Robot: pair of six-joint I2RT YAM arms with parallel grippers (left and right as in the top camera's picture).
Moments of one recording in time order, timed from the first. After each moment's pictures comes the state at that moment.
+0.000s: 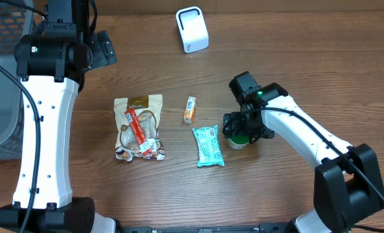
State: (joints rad) left arm -0.07 1.67 1.97 -1.29 -0.31 -0.36; right arm 0.43 1.73 1.20 -1.00 -0.01 0.43
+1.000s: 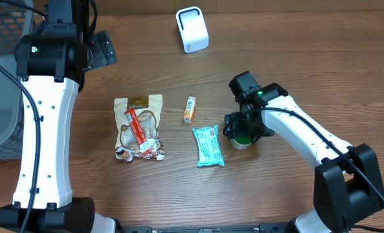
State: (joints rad) left arm -0.07 1.67 1.97 -1.29 -0.31 -0.36; right arm 0.43 1.73 1.20 -0.99 0.01 0.36
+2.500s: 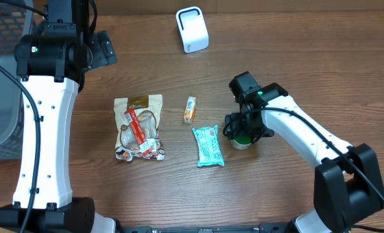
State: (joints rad) left arm -0.07 1.67 1.97 -1.29 -0.31 -0.36; right arm 0.43 1.73 1.20 -1.00 0.01 0.36
